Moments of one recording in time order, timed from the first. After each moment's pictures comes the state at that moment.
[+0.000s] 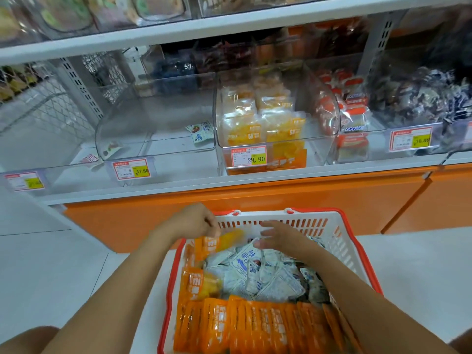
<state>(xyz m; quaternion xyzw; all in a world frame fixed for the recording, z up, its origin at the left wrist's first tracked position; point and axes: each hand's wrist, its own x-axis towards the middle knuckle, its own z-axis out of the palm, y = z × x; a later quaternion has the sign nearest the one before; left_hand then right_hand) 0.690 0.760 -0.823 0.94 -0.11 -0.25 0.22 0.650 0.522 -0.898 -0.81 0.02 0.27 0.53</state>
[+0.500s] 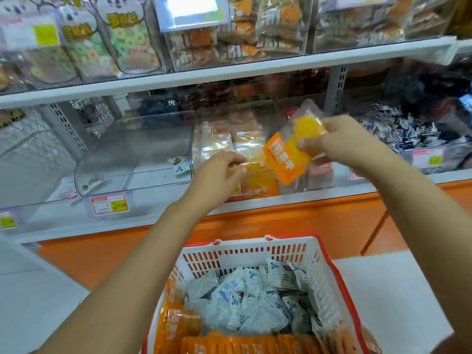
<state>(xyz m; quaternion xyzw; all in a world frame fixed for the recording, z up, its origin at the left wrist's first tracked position) 0.705 0.648 -0.711 0.91 -0.23 0.10 0.33 0.676 0.424 -0.659 -0.87 0.04 -0.07 0.48</state>
